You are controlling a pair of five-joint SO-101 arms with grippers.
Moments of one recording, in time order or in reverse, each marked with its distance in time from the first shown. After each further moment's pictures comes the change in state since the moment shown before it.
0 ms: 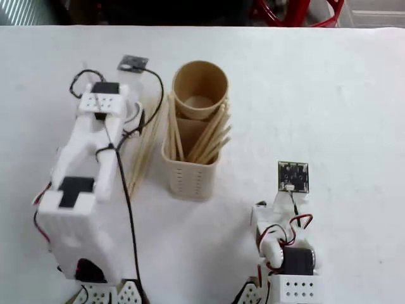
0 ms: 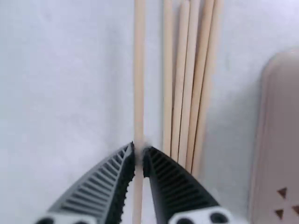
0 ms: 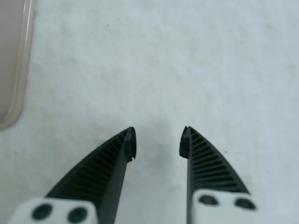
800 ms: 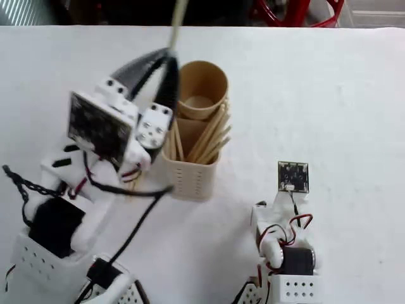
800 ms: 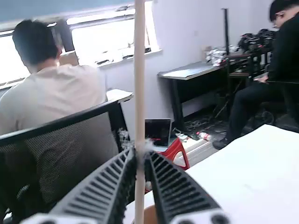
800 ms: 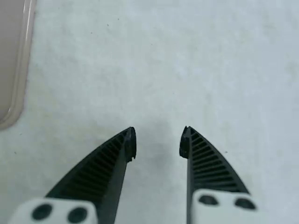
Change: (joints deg) left arm 30.4 -71.0 21.6 -32.6 -6.8; right arm 0.0 0.0 0.0 0.0 0.0
